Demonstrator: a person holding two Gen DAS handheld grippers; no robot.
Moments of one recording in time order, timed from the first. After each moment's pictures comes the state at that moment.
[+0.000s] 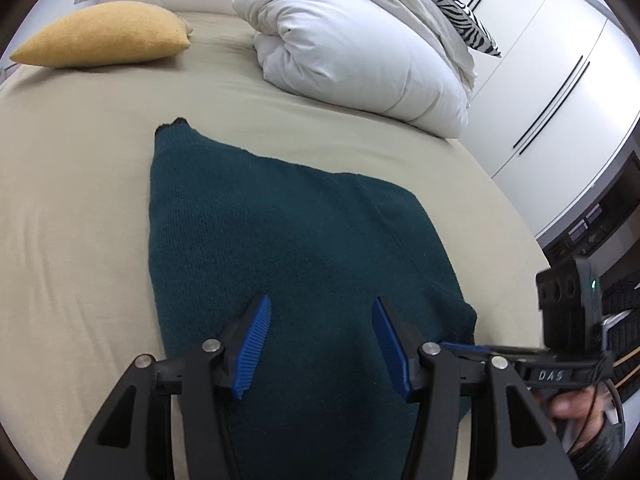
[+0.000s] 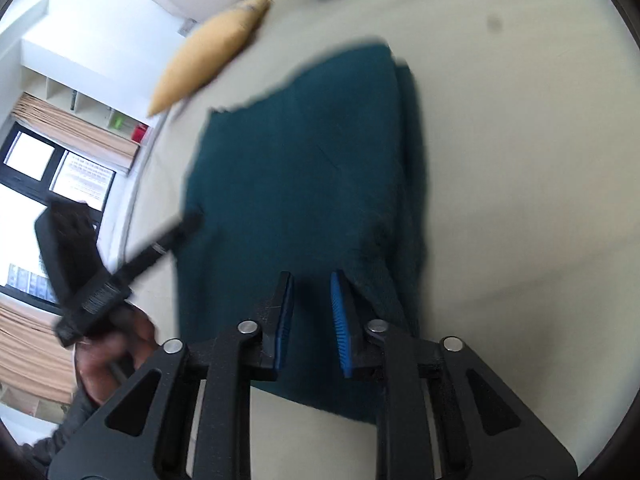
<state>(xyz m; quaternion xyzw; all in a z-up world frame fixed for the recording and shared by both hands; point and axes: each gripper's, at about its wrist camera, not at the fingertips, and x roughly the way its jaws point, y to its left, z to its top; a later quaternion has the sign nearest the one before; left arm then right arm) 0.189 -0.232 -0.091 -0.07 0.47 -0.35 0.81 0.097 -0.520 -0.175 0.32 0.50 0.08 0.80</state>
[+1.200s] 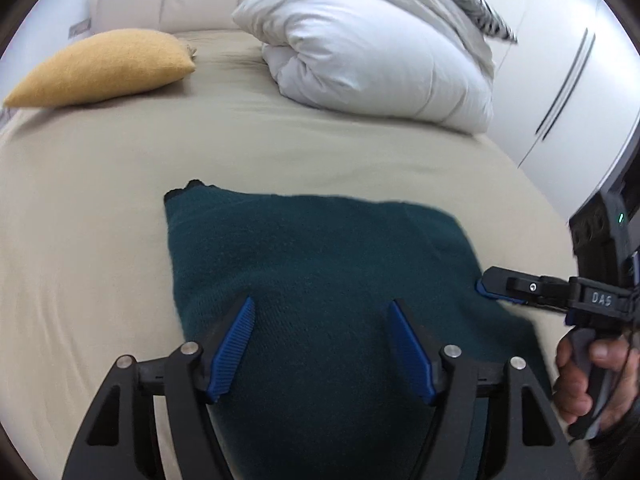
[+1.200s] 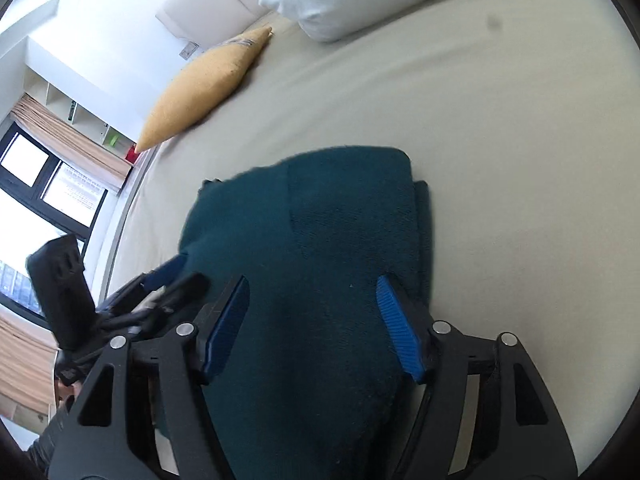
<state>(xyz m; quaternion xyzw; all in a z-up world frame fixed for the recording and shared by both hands) 0.234 -0.231 -0.081 -0.03 0.45 -0.32 0.83 0.148 -0.556 -0.147 0.31 0.43 0.06 0.85</state>
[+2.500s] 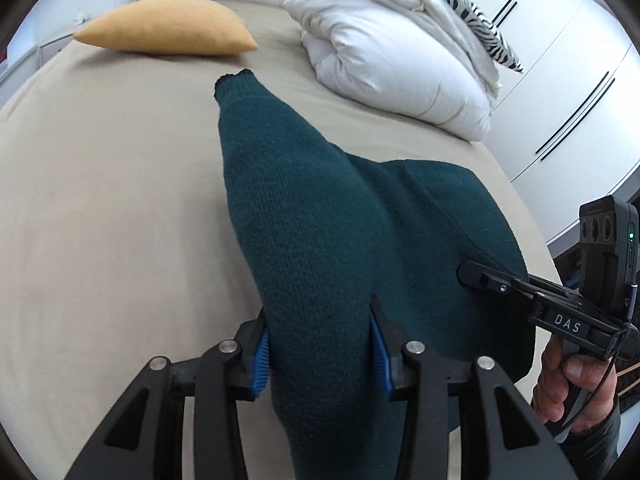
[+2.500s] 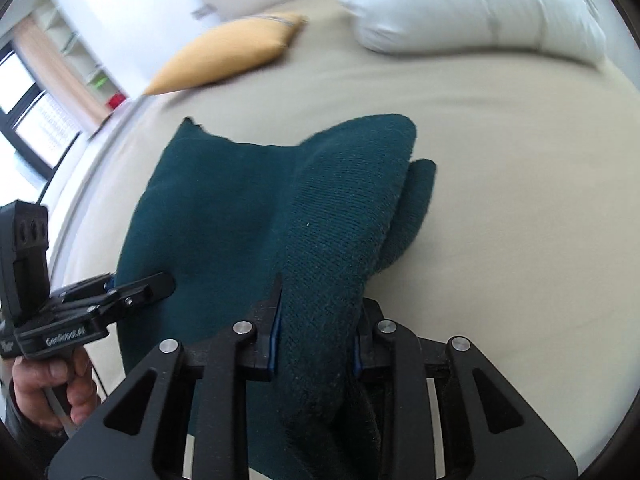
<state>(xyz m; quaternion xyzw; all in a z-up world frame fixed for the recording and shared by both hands) 0.142 -0.126 -0.026 -0.06 0.51 -0.29 0.81 0.069 -0.433 -0.060 0.15 0.47 0.05 0.87</state>
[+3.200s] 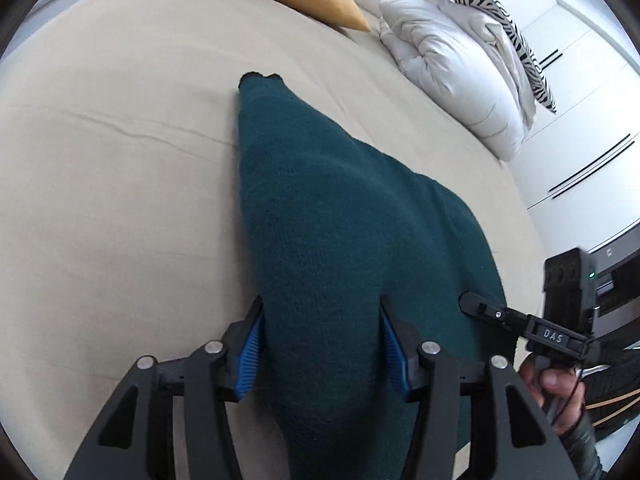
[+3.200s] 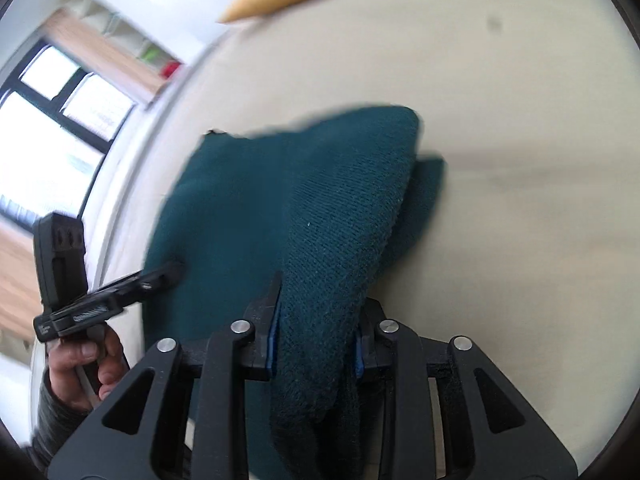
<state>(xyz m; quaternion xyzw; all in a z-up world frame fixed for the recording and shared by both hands) 0.078 0.033 -0.114 -0.16 0.54 -0.24 0.79 -0.004 -0.294 -0.161 0.25 0.52 0.13 0.81</state>
